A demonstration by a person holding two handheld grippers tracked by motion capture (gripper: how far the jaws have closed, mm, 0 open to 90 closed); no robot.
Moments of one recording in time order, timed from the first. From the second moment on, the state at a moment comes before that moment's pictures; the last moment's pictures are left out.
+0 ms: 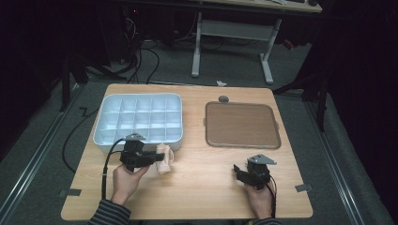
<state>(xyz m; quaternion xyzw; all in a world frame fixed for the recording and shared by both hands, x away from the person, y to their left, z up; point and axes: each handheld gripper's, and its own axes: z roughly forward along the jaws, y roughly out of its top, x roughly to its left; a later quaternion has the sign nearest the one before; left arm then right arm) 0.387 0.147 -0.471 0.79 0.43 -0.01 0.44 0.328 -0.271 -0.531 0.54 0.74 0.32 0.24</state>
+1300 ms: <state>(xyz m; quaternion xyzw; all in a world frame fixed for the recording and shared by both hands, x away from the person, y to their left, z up) 0.392 0.180 -0.447 0.79 0.45 0.02 0.42 0.328 -0.271 -0.531 0.54 0.74 0.32 0.24</state>
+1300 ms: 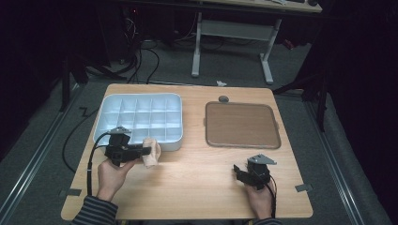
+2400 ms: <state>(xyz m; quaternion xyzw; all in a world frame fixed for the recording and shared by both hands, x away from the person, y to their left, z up) 0.437 0.194 -0.412 0.79 0.46 0.03 0.41 0.328 -0.271 -0.531 0.54 0.74 0.32 0.24</state>
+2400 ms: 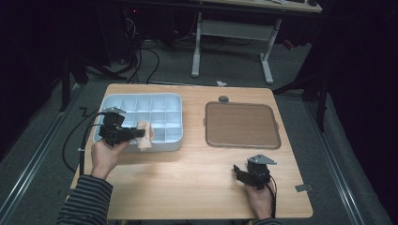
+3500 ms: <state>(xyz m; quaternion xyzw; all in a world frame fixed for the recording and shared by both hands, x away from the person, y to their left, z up) 0.471 0.199 -0.433 0.79 0.48 0.02 0.38 0.327 -0.270 -0.531 0.54 0.74 0.32 0.24</state>
